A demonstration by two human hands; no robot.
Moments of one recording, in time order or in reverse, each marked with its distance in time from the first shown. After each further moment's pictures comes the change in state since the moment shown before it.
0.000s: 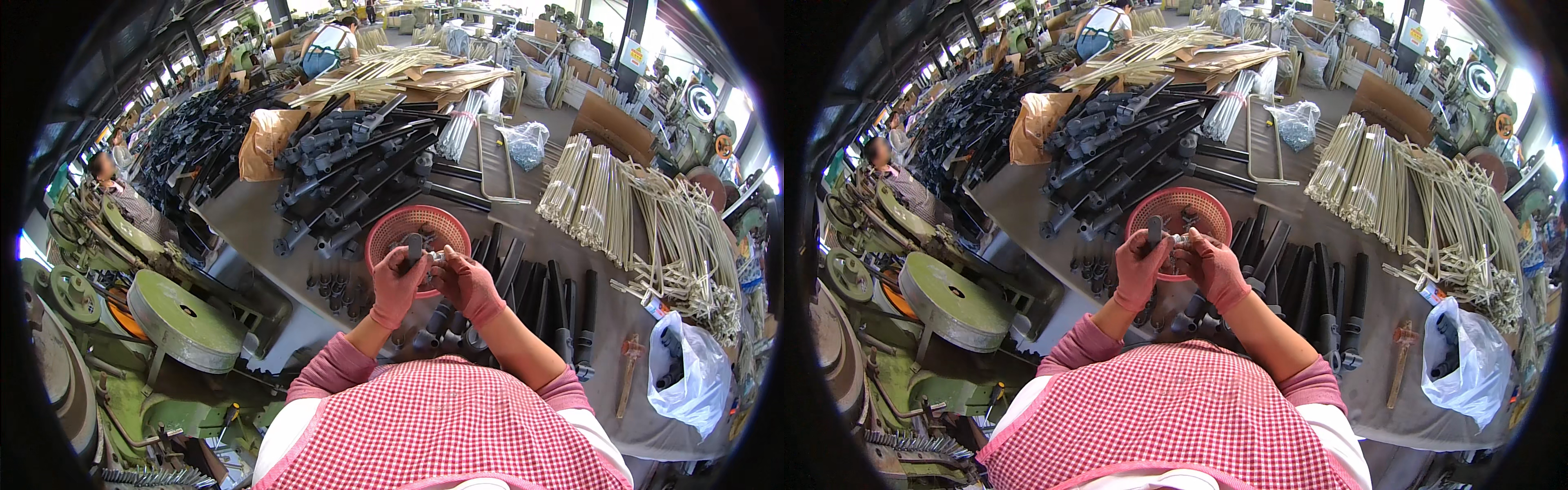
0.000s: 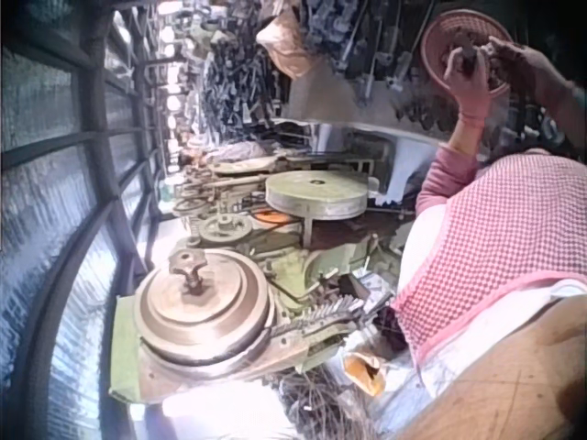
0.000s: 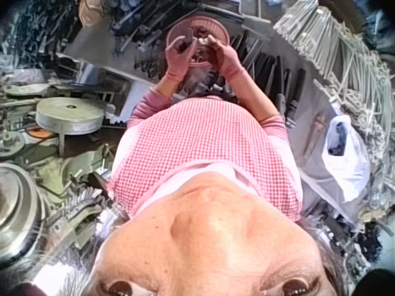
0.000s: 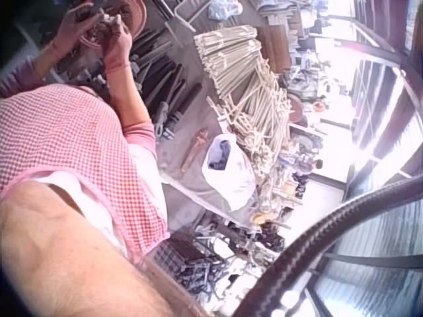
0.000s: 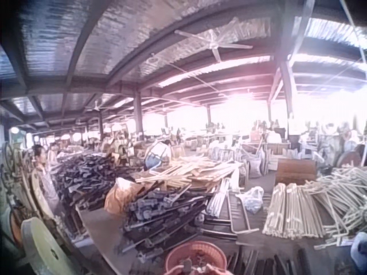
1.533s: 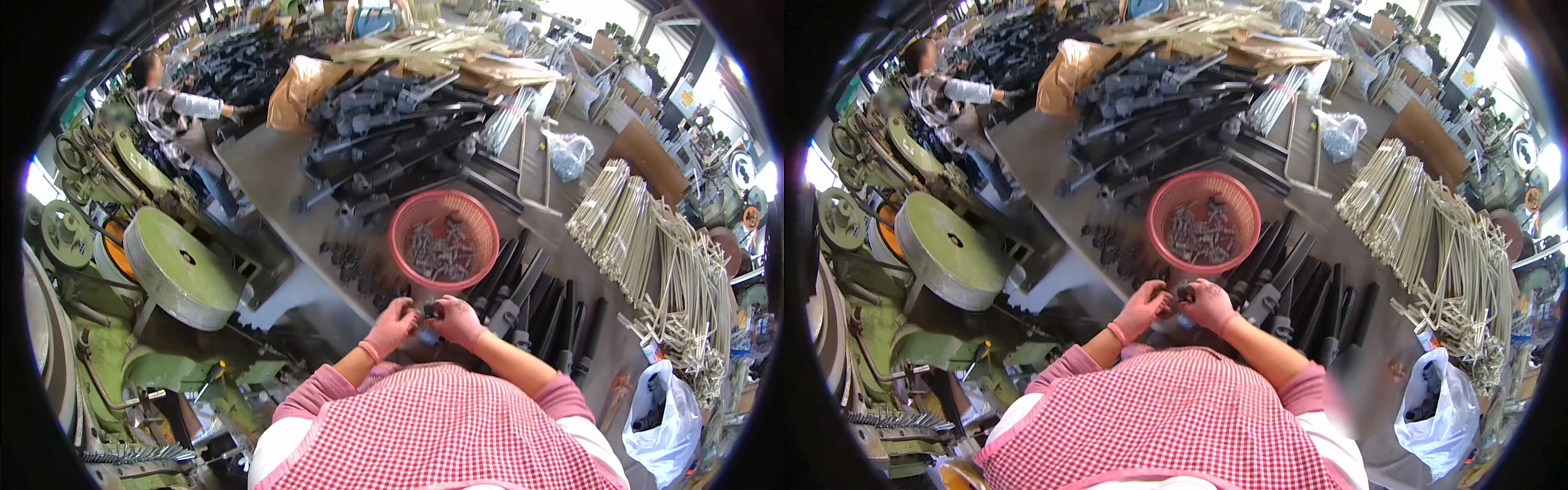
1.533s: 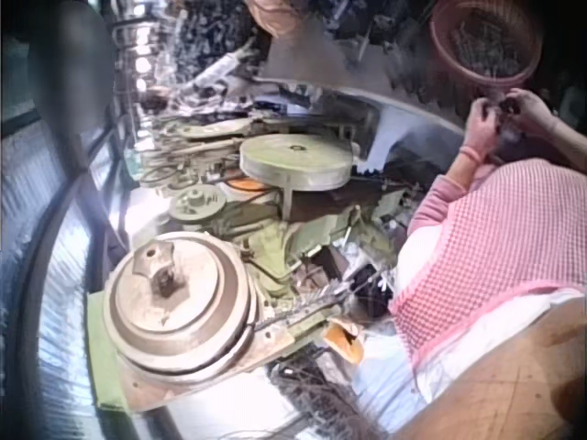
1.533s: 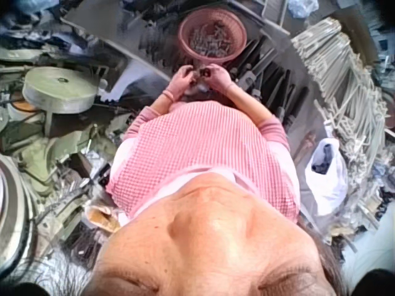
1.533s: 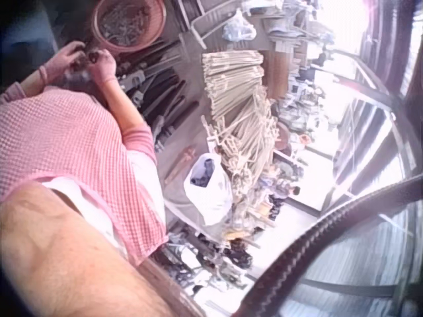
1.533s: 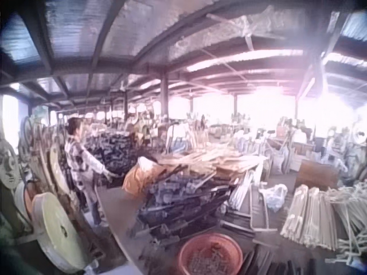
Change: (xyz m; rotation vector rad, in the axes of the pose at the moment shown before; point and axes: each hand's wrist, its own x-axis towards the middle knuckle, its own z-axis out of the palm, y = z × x) left_hand -0.078 -0.093 -0.095 -0.007 -0.067 -0.488; right_hand 0.030 0.089 -0.063 -1.938 -0.344 -0.238
